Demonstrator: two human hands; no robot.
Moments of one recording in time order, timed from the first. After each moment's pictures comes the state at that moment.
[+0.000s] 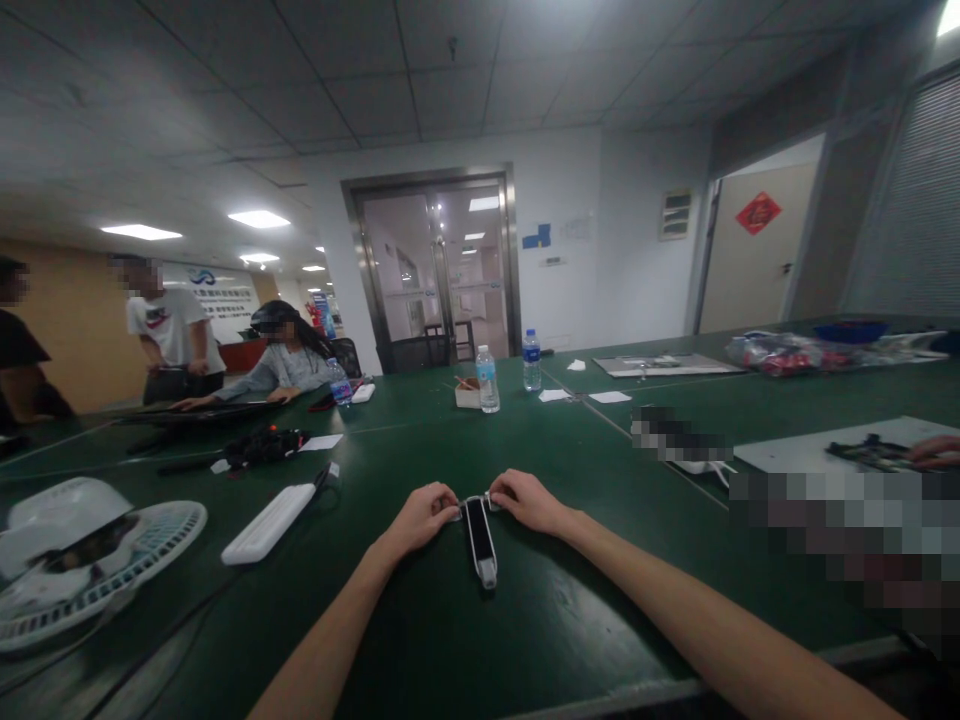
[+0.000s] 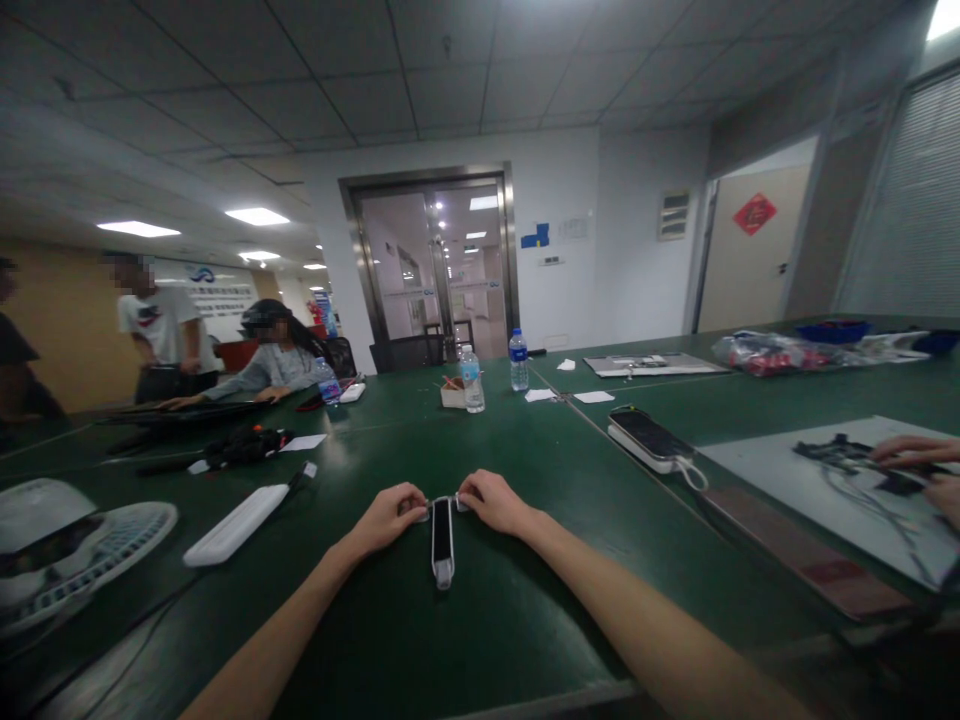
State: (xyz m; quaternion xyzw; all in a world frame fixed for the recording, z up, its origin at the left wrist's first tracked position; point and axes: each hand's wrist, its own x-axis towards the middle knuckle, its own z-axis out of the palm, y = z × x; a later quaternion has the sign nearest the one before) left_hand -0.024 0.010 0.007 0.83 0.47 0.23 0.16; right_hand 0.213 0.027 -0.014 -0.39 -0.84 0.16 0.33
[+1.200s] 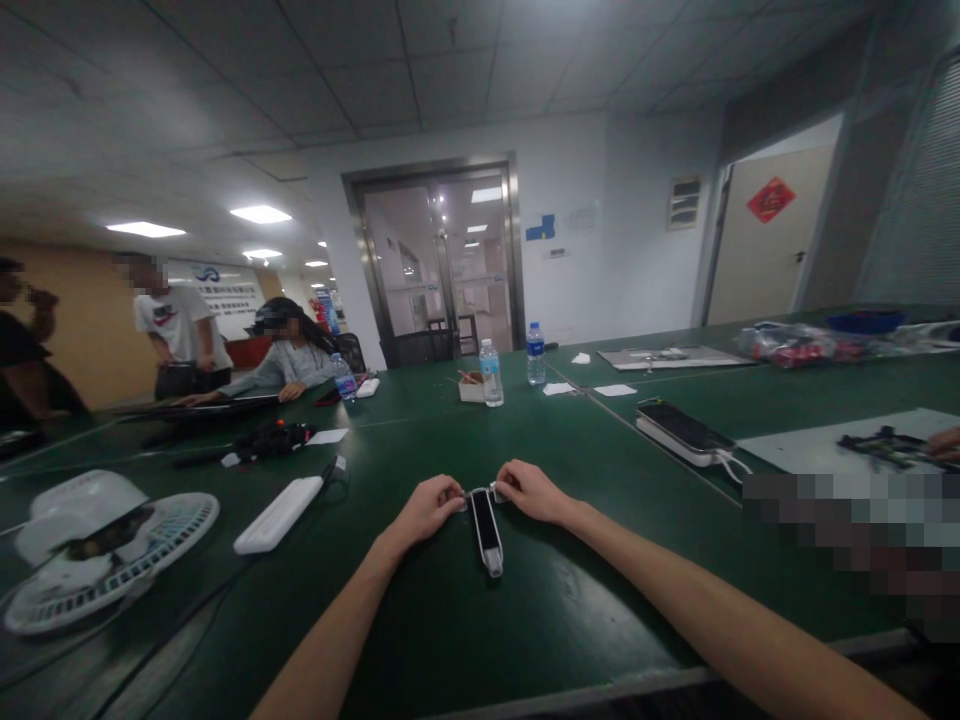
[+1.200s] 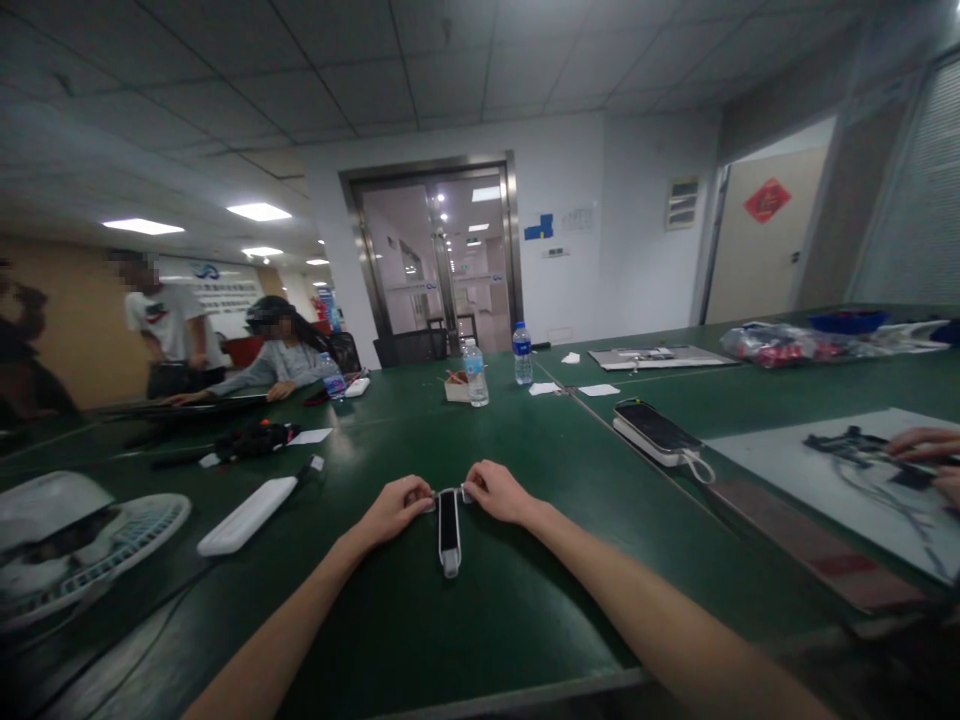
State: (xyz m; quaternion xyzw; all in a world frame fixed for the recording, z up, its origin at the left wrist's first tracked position) left_hand -0.025 0.014 0.002 0.84 0.45 0.25 0.15; right_hand 0.212 0.032 -0.018 -0.41 -0.84 0.14 0.34
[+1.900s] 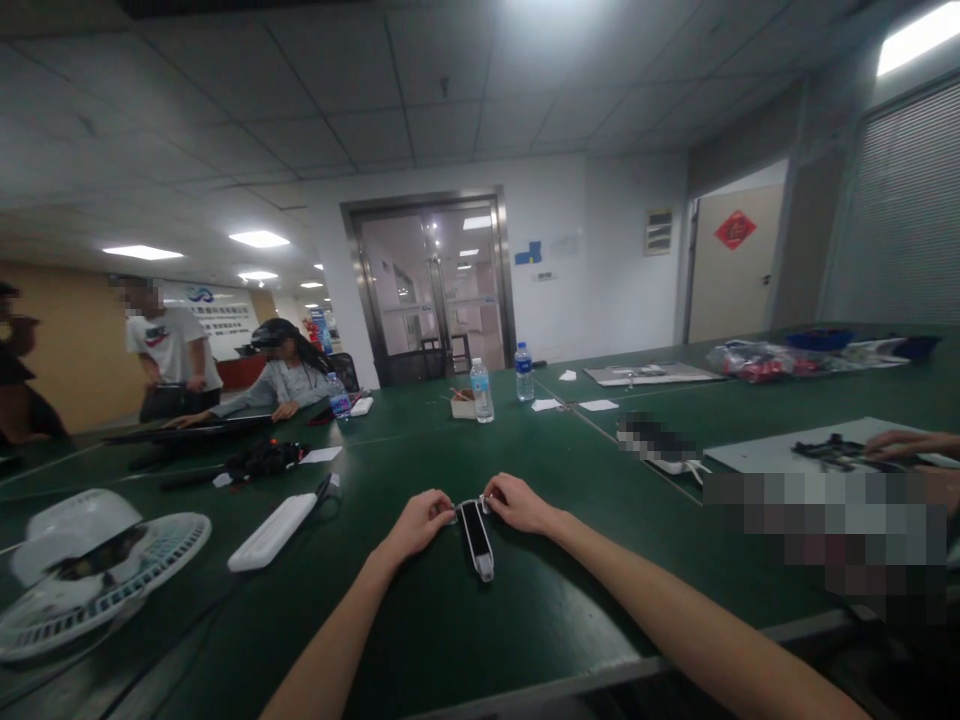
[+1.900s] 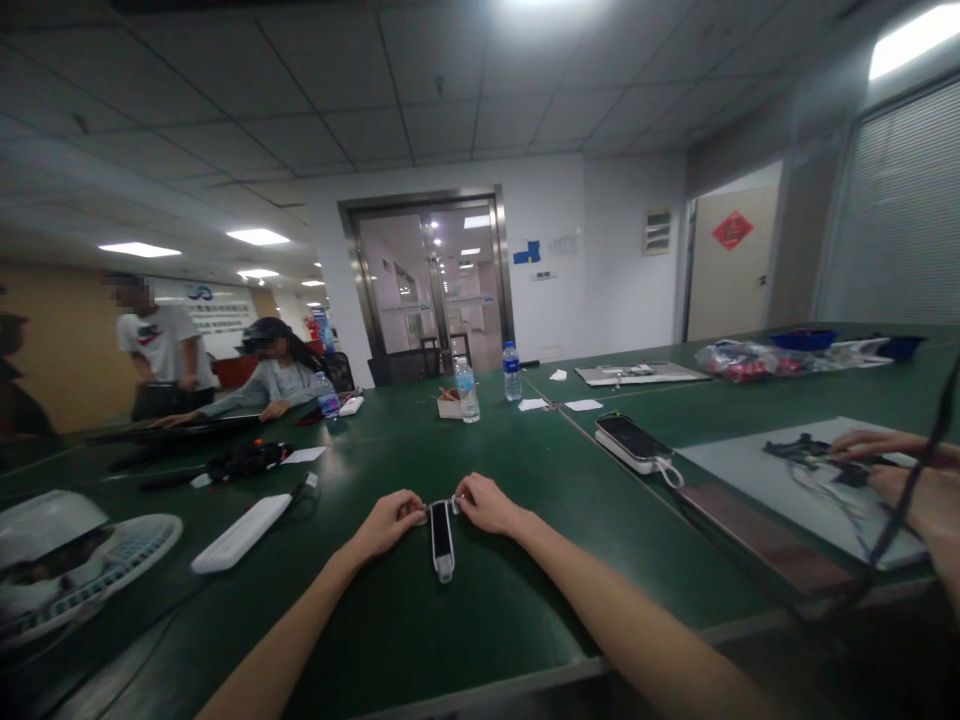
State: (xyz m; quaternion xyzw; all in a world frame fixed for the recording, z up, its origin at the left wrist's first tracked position) left_hand -0.023 0.008 0.005 0.84 0.47 0.24 0.13; right_hand 0.209 0.036 -0.025 -0.40 -0.84 0.13 0.34
